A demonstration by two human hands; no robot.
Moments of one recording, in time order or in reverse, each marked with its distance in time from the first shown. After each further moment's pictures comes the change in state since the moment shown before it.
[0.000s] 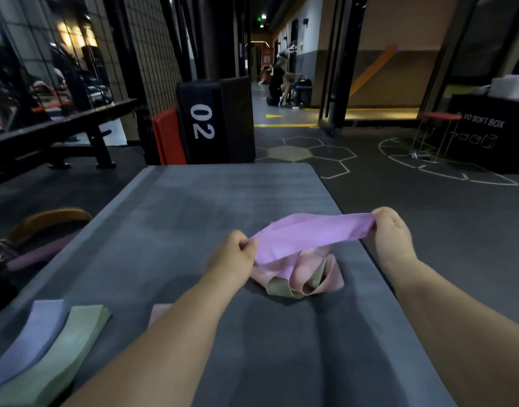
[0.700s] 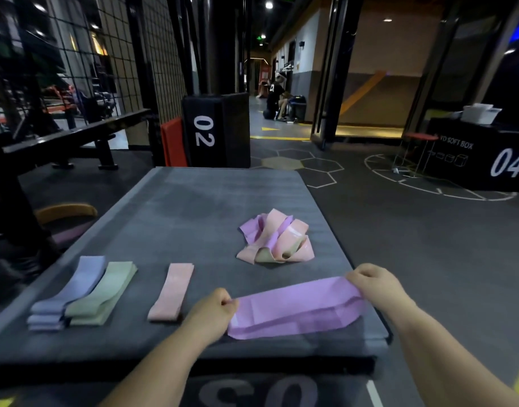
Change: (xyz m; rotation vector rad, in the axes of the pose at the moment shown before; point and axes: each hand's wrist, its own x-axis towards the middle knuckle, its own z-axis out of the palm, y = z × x) left_hand -0.170 -0.053 -0.019 0.136 -0.259 -0.092; right_hand -0.142 0.013 -0.108 -0.547 -0.322 0.057
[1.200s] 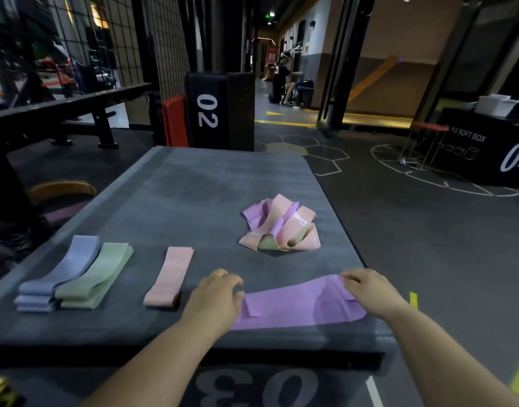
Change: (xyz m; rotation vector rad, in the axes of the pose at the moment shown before) left_hand 0.017 -0.008 0.017 0.286 0.164 0.231; right_hand 0.020 0.018 0.031 -0.409 -0.206 -0.049
